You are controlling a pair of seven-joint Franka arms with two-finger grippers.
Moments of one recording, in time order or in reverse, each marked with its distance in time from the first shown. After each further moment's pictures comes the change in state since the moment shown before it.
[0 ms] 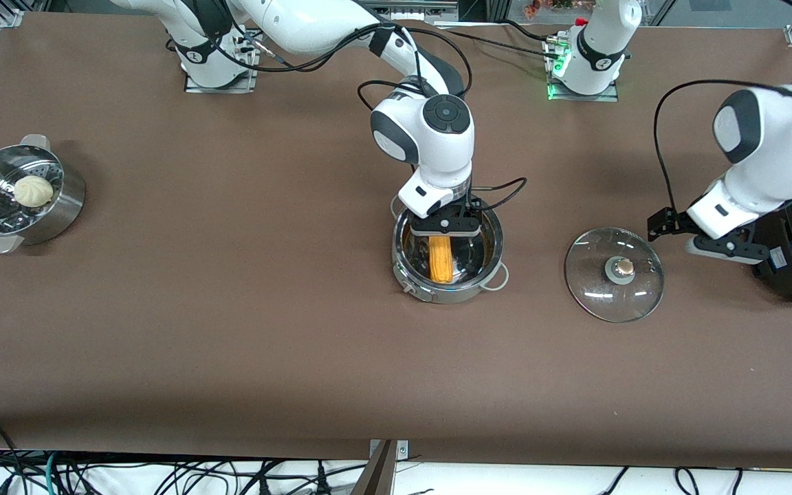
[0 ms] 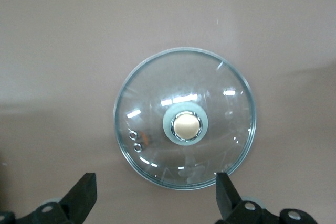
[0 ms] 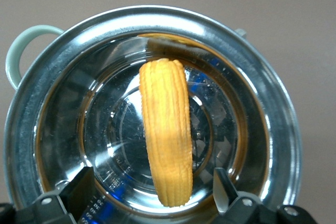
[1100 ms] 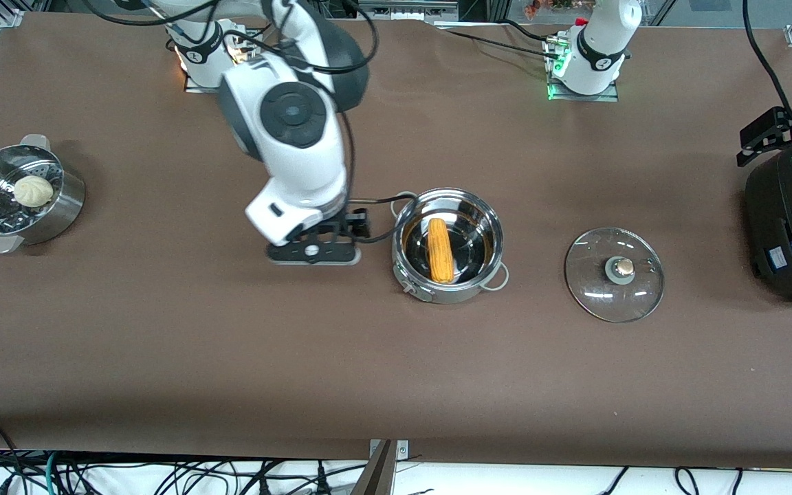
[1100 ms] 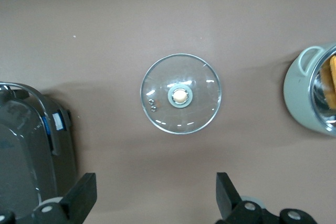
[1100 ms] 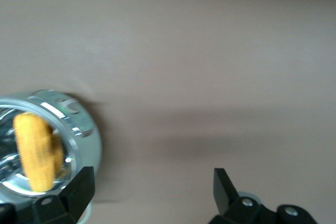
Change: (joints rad) left arm -0.009 -0.093 -0.056 0.546 0.064 -0.709 -0.119; right arm -0.303 -0.274 -0.016 0.027 0.000 -0.466 -0.337
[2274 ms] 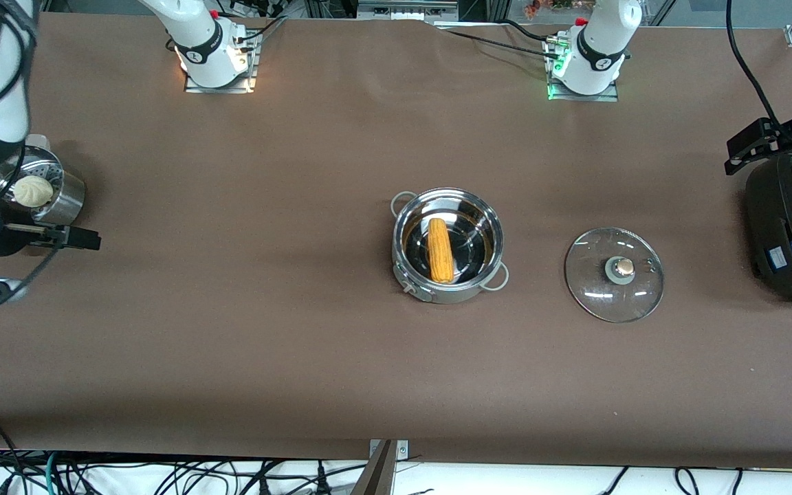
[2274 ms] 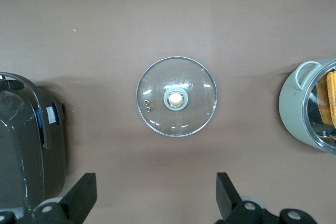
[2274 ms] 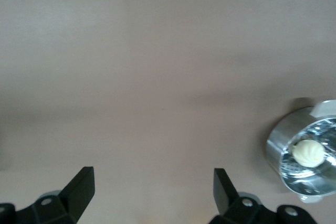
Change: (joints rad) left arm -0.007 0.026 -0.004 0.031 0.000 -0.012 -0.072; right arm -0.545 -0.156 -0.010 -0.083 0.081 -0.231 -0.504
